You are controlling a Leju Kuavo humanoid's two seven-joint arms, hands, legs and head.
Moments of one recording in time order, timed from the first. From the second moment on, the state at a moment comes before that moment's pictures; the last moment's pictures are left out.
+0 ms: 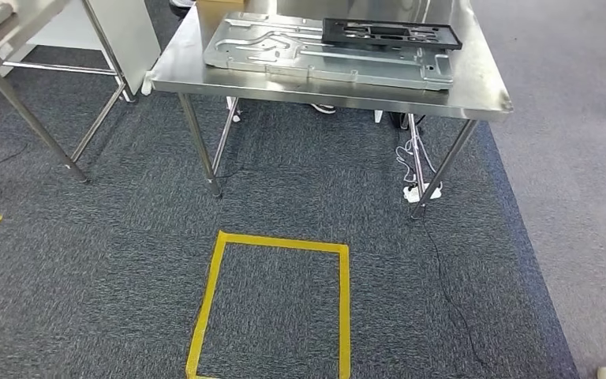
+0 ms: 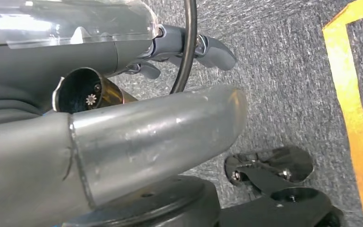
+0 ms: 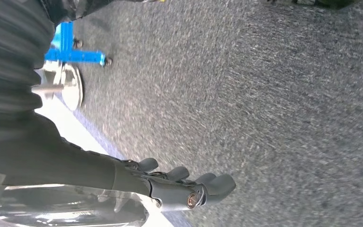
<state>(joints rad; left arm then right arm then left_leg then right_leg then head) -0.05 -0.18 0.32 -0.19 -0.62 0.19 -0.01 -0.05 0.07 -0.46 -0.20 0.90 -0.31 0.10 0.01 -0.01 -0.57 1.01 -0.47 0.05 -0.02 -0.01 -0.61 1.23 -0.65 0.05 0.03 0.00</state>
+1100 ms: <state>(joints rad) -0.06 -0.16 0.32 -0.19 -0.68 0.20 -0.04 -0.06 0.12 -0.40 -0.20 0.98 -0.27 0.06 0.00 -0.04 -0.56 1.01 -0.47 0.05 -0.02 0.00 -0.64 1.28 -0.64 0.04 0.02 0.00</state>
